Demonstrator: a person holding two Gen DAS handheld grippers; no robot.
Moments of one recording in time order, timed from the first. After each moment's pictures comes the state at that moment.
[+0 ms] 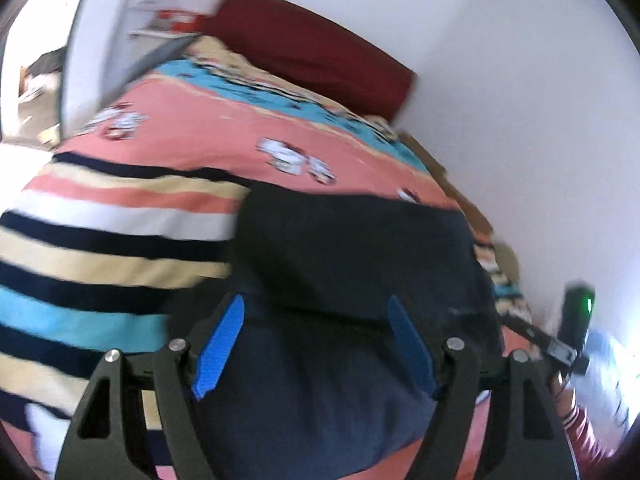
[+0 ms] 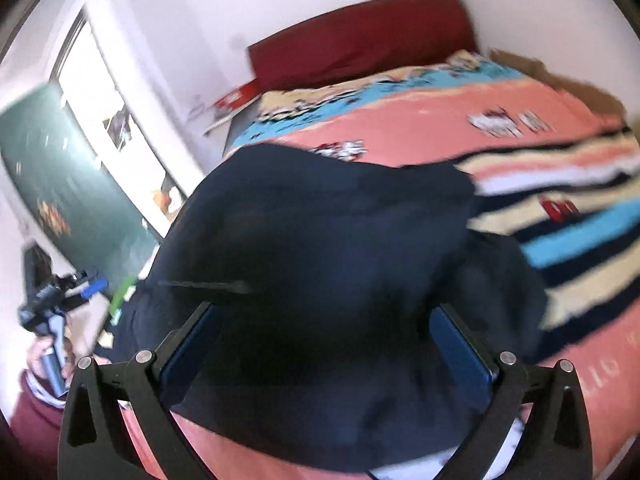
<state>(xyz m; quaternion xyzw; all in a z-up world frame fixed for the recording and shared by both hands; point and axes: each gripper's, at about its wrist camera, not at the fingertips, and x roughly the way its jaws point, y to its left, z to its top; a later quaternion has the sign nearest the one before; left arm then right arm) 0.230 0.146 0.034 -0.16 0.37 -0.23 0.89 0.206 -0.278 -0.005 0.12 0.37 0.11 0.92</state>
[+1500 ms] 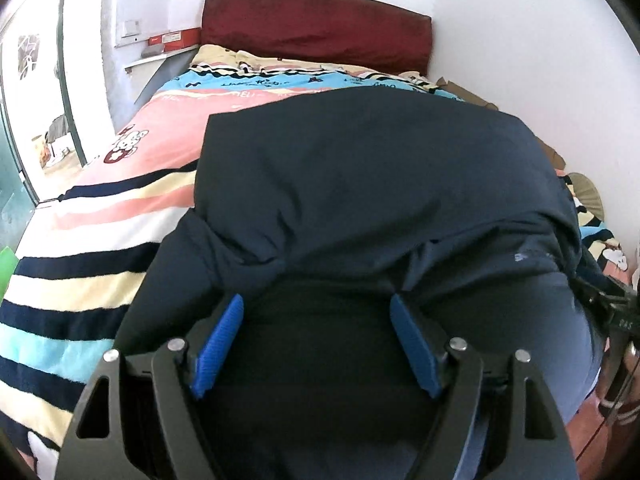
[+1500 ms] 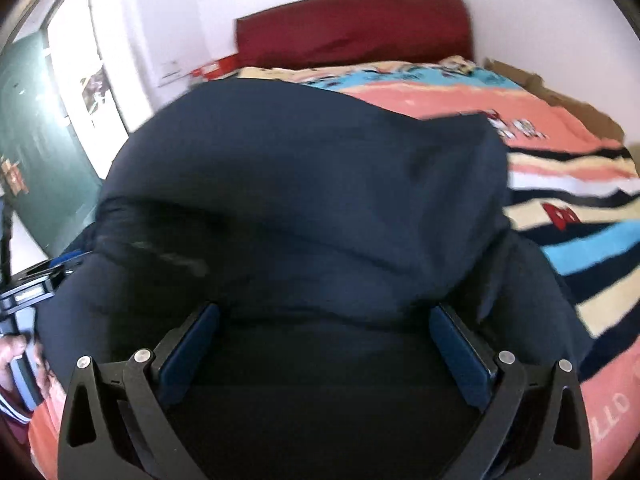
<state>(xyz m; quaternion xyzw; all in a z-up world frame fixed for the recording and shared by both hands) 0.275 0.060 -0.039 0.00 0.39 -0.13 0.91 0.210 -0.308 -0.073 0.05 0.39 0.03 0.92</state>
